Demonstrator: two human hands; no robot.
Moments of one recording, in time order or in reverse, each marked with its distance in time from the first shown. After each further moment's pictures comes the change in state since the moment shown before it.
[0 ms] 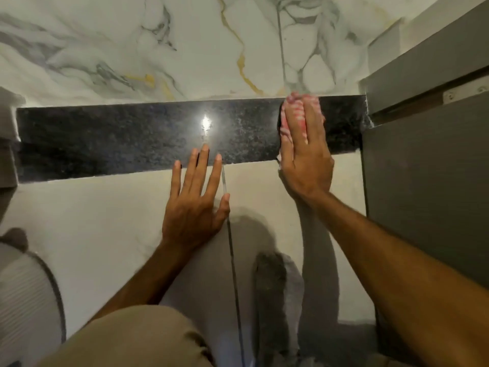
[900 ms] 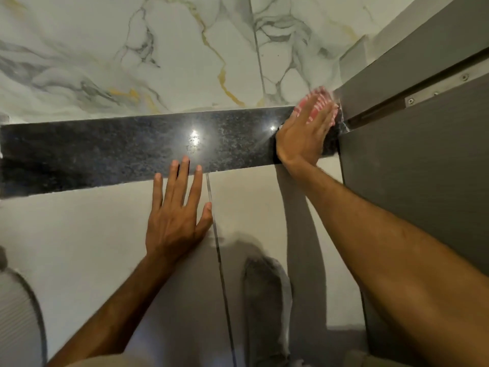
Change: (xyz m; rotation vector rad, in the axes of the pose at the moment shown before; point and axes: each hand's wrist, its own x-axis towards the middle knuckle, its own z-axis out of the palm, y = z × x) left_hand -0.003 -0.002 -0.008 -0.053 -0.061 -0.038; right_hand 0.060 -0.003 0.000 -0.095 0.067 0.406
